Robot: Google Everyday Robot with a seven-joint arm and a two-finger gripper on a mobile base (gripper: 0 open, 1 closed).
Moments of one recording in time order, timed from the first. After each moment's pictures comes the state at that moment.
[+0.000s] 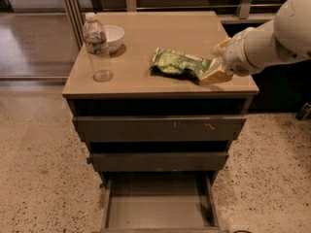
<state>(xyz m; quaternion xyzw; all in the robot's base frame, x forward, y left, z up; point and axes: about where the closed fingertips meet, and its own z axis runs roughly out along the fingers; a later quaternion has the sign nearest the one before) 0.612 -0.160 0.897 -0.55 0.74 -0.04 0.40</state>
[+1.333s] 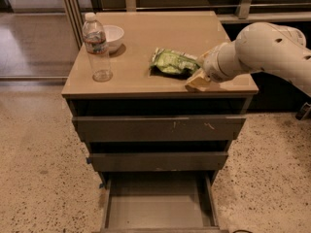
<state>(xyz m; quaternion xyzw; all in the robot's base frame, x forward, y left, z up) 0.671 -0.141 0.829 -0.52 0.76 -0.04 0.39</state>
